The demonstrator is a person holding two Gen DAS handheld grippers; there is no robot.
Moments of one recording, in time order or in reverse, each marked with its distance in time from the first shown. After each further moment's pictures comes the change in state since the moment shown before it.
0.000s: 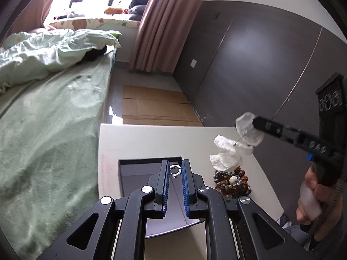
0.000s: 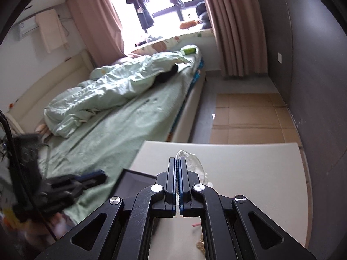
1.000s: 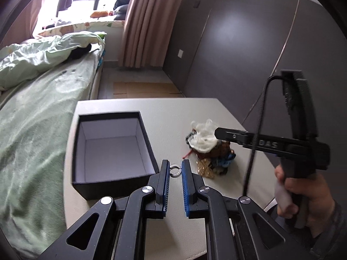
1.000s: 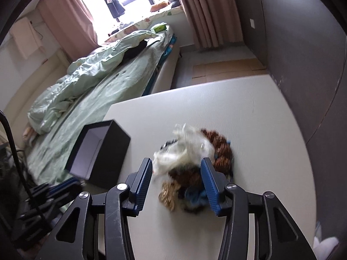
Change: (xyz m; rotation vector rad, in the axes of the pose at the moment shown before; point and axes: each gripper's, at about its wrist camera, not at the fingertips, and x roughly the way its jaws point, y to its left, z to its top) left arm 0.005 -0.065 -0.068 0.105 0.006 0.023; right arm 0.014 -0.067 -0.095 0.150 0.123 -0.107
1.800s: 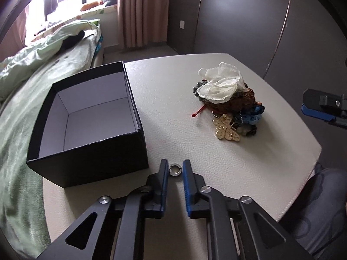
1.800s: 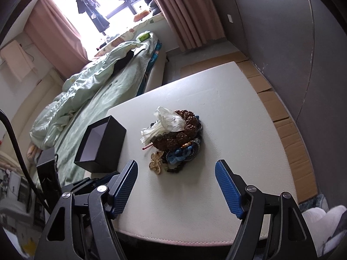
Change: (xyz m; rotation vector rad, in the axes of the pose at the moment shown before) left arm 0.068 -0.012 -0.042 0.135 0.176 0.129; right arm -0.057 -0.031 -0.044 0.140 -0.029 0.008
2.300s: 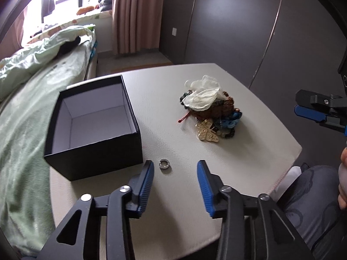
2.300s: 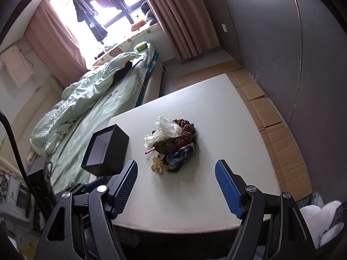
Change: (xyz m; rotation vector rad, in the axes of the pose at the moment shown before) left arm -0.028 0.001 -0.001 -0.007 -0.033 -0.075; right arm -0.036 0.003 -0.005 0.021 -0.064 -0.011
